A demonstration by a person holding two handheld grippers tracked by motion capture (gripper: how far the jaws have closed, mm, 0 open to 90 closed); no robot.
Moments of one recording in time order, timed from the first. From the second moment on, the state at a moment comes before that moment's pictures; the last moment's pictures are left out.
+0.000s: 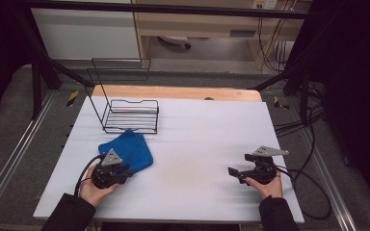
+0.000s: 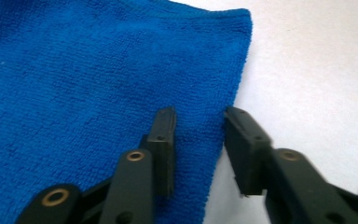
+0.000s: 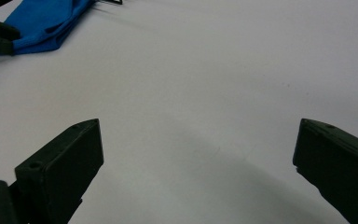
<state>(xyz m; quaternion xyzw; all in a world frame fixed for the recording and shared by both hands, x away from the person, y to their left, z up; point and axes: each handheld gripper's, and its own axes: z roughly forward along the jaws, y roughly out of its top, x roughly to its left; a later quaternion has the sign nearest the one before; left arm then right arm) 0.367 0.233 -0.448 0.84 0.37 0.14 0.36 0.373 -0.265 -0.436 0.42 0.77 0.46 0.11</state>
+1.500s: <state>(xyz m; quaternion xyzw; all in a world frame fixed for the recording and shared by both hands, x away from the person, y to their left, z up) 0.363 0.226 -0.438 0.84 0.37 0.14 0.37 0.374 -0.261 -0.434 0.42 0.78 0.46 0.11</state>
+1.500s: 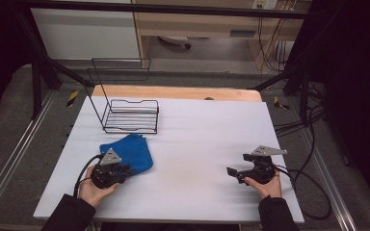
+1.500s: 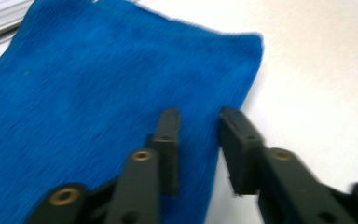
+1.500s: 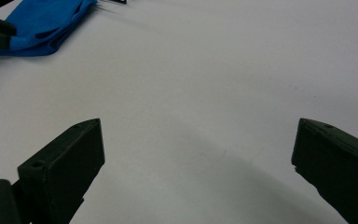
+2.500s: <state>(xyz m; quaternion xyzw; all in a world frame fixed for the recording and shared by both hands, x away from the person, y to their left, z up) 0.375 0.198 -0.443 0.84 0.38 0.16 0.36 0.374 -0.261 -0.433 0.42 0.77 0.46 0.11</state>
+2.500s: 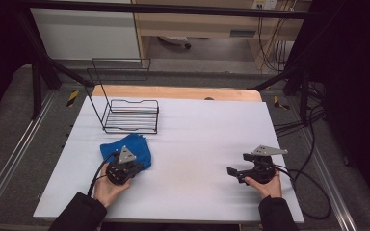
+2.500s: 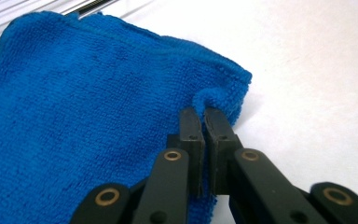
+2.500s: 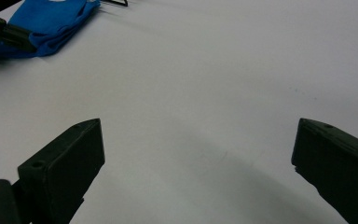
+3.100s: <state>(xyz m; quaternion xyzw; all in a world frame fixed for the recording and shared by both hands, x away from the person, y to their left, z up) 0.344 0.214 -0.424 0.85 0.35 0.08 0.39 0.373 -0.262 -0.432 0.42 0.77 0.47 0.10</state>
